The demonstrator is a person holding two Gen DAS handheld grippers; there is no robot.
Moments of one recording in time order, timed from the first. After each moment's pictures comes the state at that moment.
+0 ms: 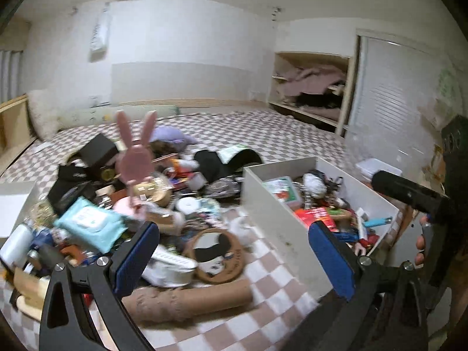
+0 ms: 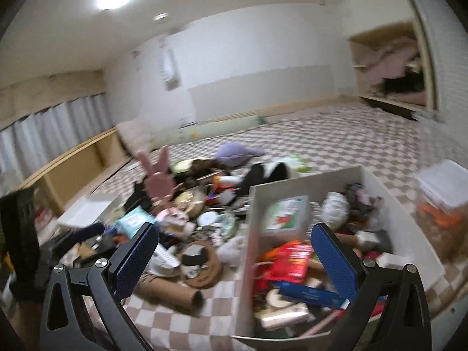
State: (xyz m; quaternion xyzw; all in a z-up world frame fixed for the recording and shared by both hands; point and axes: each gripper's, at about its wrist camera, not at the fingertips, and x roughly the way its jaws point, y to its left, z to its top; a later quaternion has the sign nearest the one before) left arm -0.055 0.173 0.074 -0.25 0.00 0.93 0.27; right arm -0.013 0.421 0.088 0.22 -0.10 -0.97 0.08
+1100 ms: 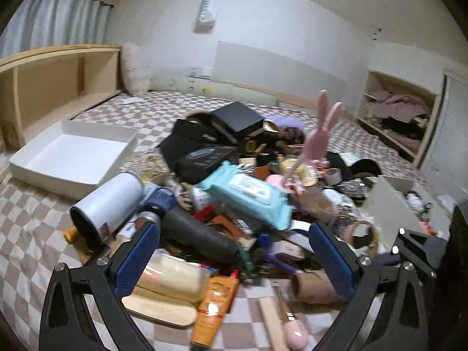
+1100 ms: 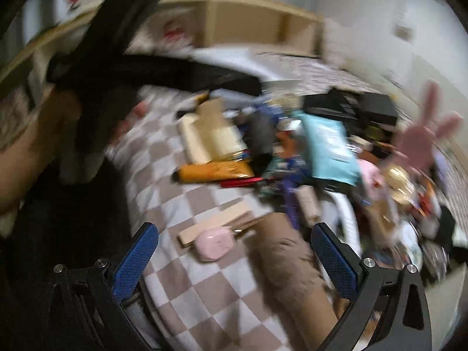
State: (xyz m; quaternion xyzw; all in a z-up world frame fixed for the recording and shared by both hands) left arm -0.110 -0.028 0.013 -0.28 -0.06 0.95 0.09; right arm -0.067 0.143 -0.009 0.34 0.26 -0.78 0.45
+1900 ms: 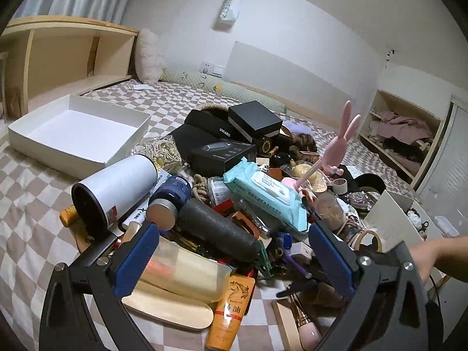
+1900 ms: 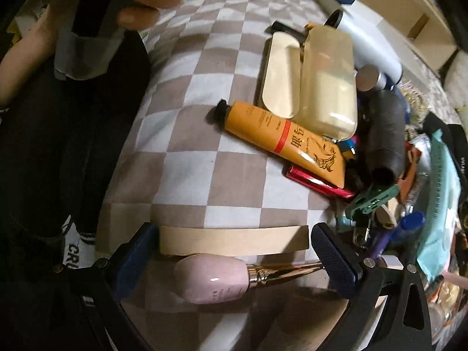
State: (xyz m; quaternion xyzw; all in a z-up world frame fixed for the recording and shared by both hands) left arm -0.117 -0.065 -0.005 -0.29 -0.13 0.94 0.10; right arm -0.100 0.067 -0.083 0.38 0.45 -0.57 0.57
